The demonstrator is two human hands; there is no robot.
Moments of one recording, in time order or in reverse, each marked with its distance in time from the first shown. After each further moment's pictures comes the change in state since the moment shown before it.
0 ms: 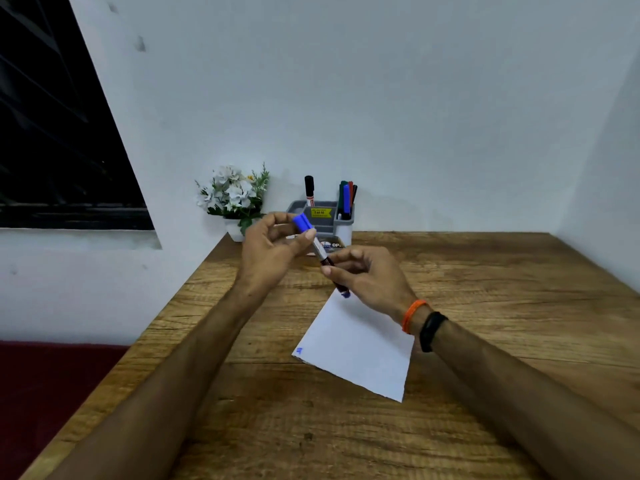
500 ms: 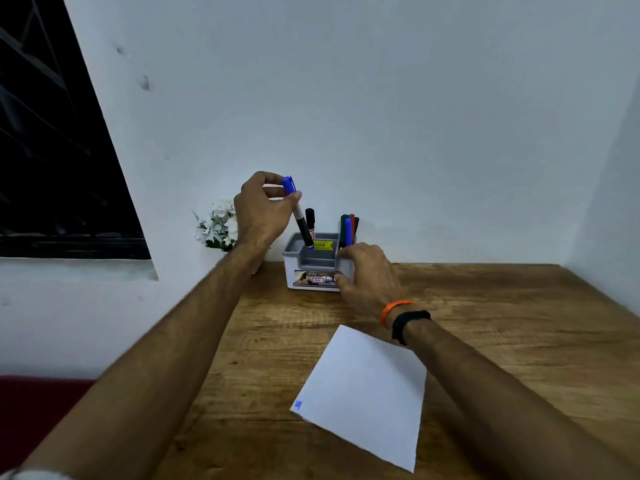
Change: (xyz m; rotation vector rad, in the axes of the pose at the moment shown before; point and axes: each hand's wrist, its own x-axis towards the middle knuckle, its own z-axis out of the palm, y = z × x) left_hand 0.120 0.026 0.003 0.356 0.261 0.142; right_hand 0.071 0.005 -0.005 -0.762 0.107 -0.105
